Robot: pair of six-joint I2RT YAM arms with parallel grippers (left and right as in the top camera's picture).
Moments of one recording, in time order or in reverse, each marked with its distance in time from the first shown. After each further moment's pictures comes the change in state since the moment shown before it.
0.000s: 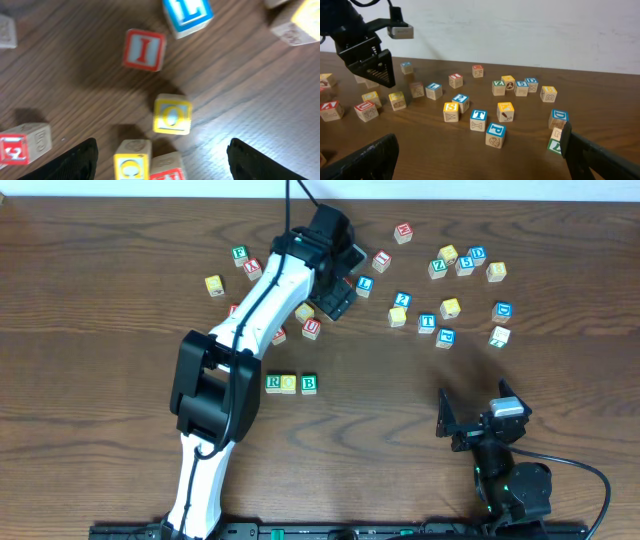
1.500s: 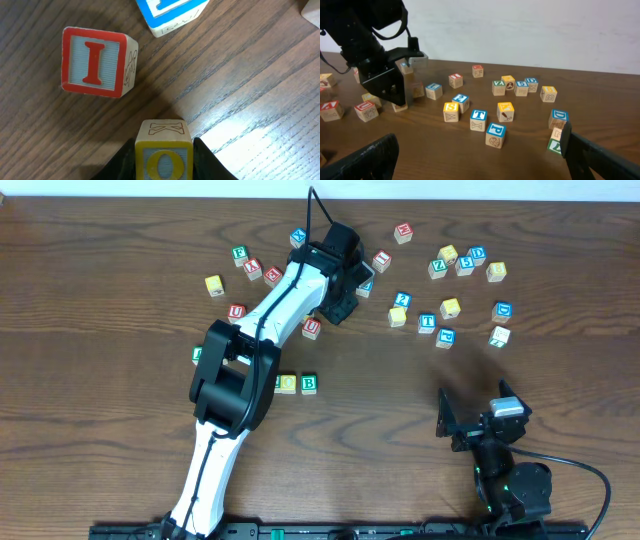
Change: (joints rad) left arm -0.023 0.127 0.008 0.061 0.008 0.019; right arm 0.000 0.000 0.000 0.000 0.000 0.000
